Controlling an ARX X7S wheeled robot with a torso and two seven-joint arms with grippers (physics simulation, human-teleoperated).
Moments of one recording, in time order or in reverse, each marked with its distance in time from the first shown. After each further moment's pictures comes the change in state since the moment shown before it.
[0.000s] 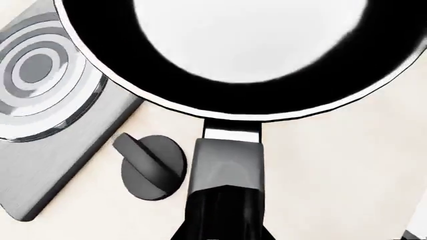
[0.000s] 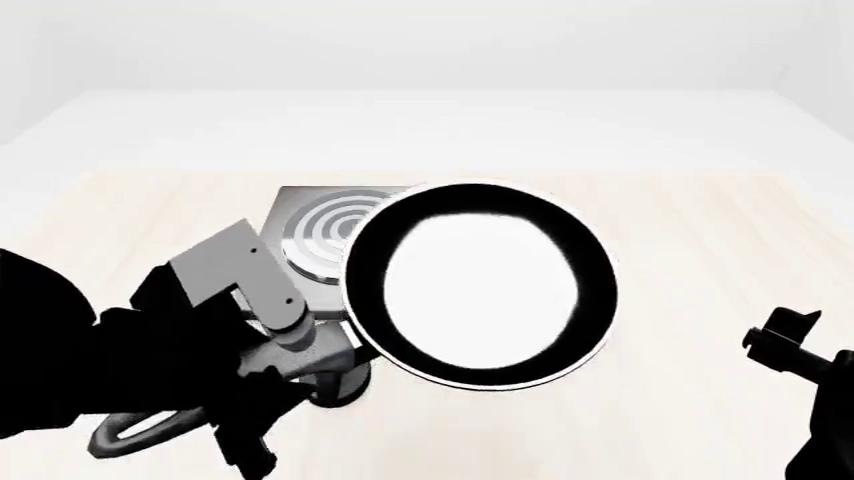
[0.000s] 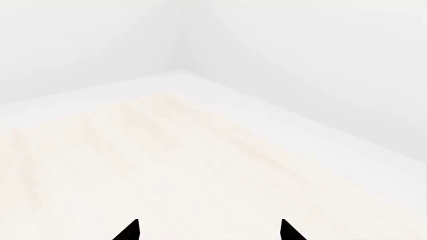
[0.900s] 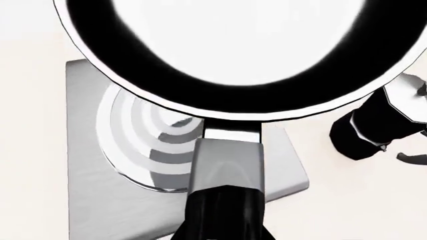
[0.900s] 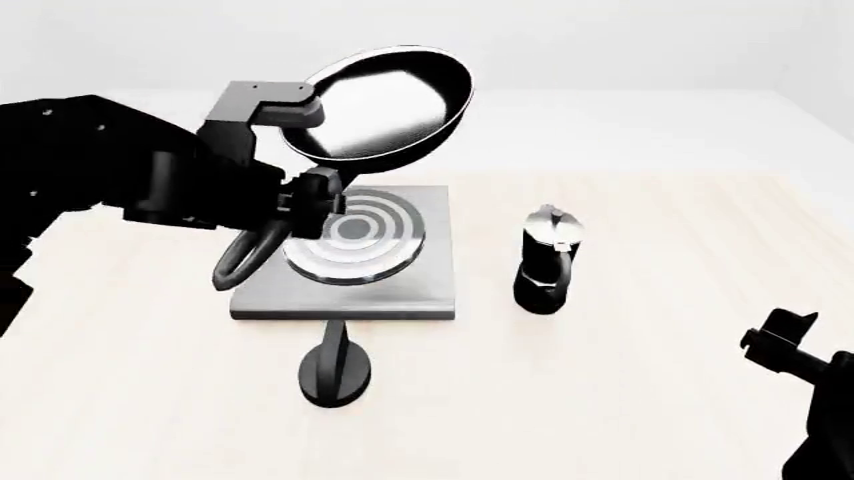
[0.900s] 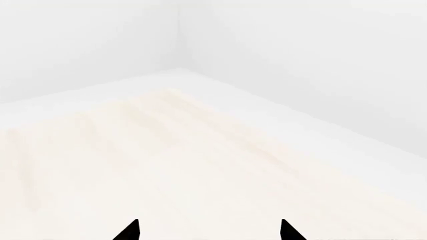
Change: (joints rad) left arm -0.084 0.465 0.157 -1.015 0.148 0.274 -0.031; right arm -0.001 -0.002 0.000 0.027 0.011 -0.024 0.005
